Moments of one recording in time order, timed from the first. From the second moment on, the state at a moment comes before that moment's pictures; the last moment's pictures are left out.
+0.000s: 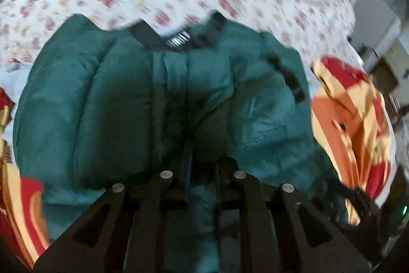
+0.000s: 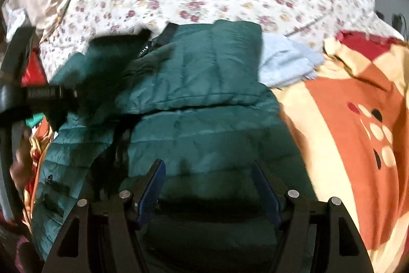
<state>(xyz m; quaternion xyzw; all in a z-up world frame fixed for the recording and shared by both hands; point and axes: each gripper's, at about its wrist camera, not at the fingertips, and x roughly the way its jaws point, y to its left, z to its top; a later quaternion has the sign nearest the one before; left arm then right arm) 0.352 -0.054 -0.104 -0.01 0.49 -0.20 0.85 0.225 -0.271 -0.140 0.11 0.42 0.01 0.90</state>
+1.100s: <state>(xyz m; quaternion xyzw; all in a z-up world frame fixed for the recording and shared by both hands) 0.258 0.115 -0.121 0.05 0.36 0.04 0.93 0.348 -0.214 -0.060 0.02 0.42 0.02 0.90</state>
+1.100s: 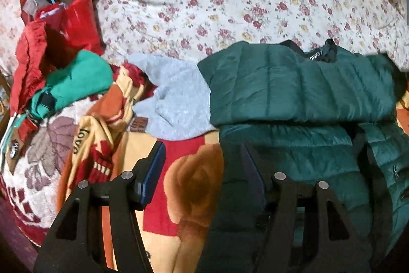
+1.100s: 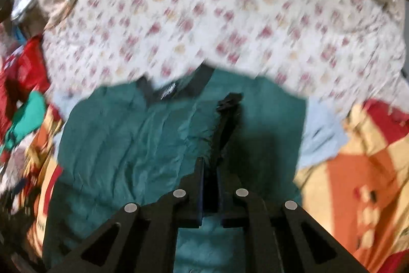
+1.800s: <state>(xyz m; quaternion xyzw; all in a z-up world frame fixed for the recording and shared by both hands) 0.276 0.141 -0.137 -0.03 0.42 0.03 0.91 0.380 -0.301 -0.109 0.23 0.41 0.00 0.88</state>
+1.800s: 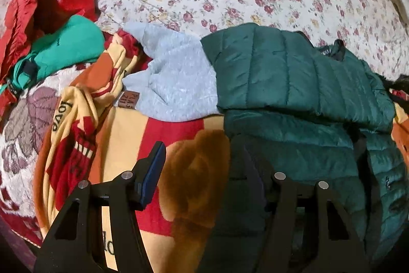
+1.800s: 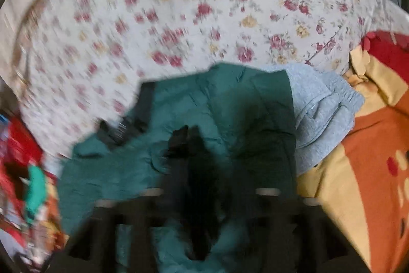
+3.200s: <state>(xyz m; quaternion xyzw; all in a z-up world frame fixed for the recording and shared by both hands) 0.285 0.183 -0.156 -0.15 0.49 -0.01 0.86 0.333 -0.334 -0.095 0.22 0.45 0.01 0.87</state>
